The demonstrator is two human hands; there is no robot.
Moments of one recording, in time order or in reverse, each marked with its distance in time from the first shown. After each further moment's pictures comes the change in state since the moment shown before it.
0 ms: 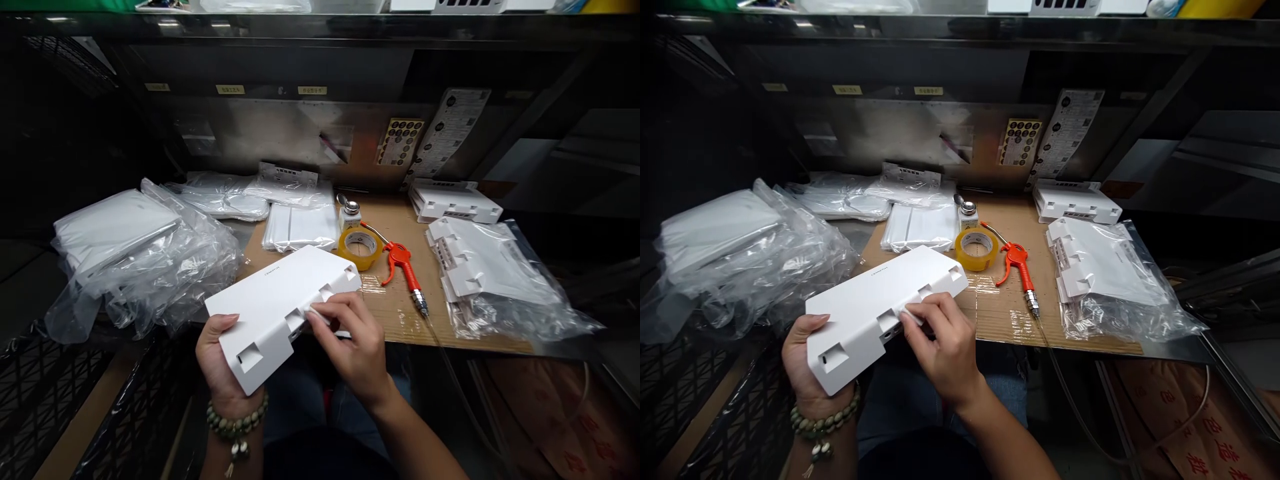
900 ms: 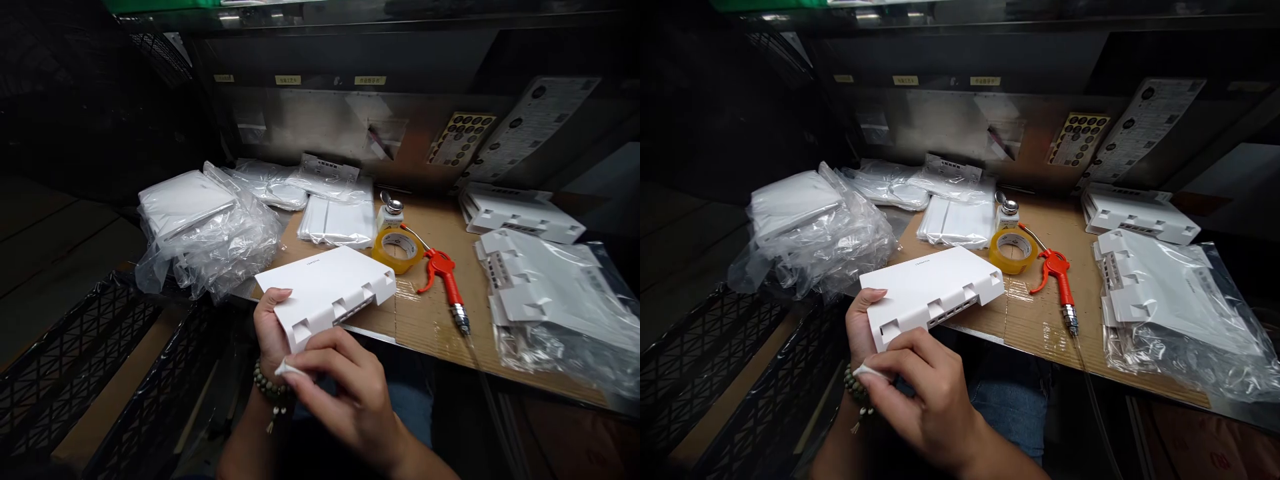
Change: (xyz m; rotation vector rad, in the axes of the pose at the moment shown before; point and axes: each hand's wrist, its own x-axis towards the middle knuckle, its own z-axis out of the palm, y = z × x) left_hand 0.001 -0.009 -0.007 0.011 -0.290 -0.263; right_hand -0.014 -0.050 0.023 0.301 -0.279 -0.077
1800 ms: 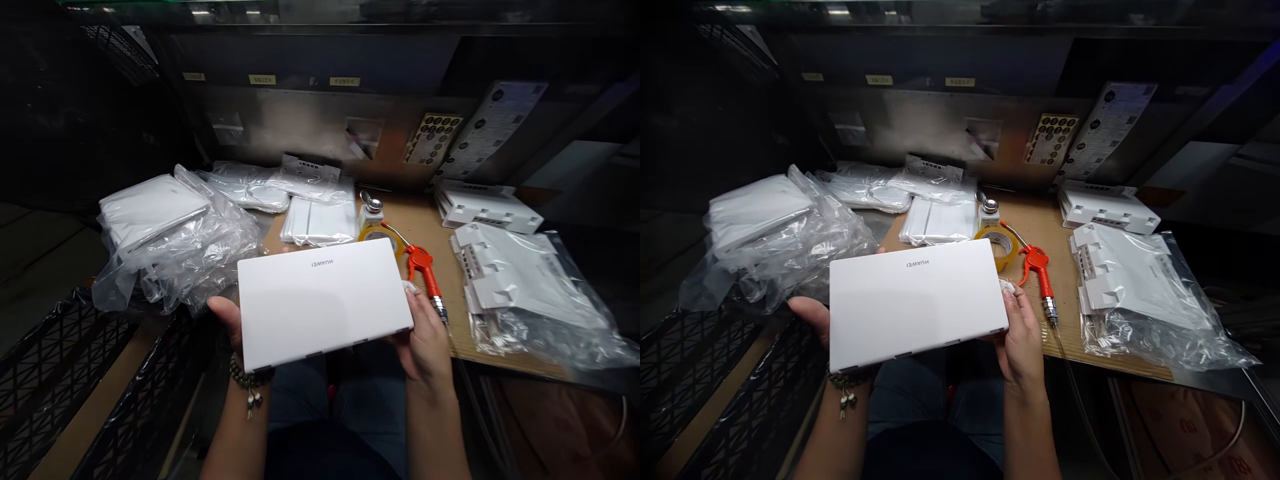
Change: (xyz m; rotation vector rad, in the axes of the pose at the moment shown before) left_hand 0.015 0.003 -0.025 0.072 -0.334 0.130; right_hand -0.020 0.074 -0.086 0.510 0.778 0.858
